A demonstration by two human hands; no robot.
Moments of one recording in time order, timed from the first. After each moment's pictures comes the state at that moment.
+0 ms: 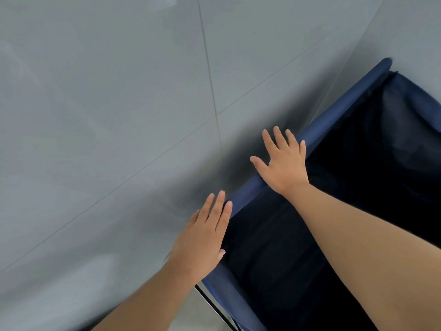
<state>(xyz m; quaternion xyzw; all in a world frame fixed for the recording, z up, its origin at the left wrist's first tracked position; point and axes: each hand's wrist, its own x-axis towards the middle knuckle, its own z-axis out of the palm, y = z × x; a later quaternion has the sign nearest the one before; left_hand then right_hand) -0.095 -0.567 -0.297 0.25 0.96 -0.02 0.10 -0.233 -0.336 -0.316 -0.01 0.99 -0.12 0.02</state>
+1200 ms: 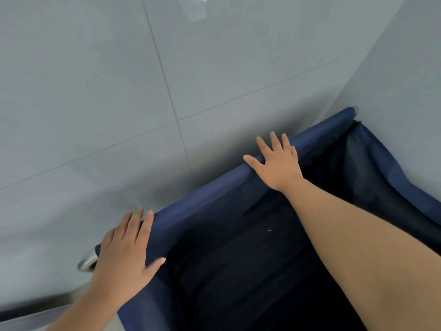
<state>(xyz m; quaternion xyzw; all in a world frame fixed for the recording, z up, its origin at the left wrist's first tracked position) -0.049 -0.544 -0.306 -0.01 1.00 -0.02 0.07 -0.297 -0.229 -0.304 -0.10 0.99 -0.09 0.09</state>
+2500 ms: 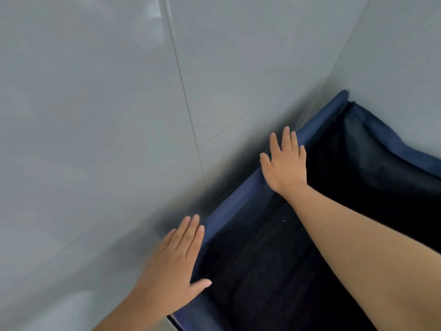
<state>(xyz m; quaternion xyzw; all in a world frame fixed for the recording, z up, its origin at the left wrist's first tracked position) -0.119 -0.588 -0.299 0.27 0.96 -0.03 0.06 -0.286 -0.296 -0.291 0.07 0.99 -0.11 0.00</state>
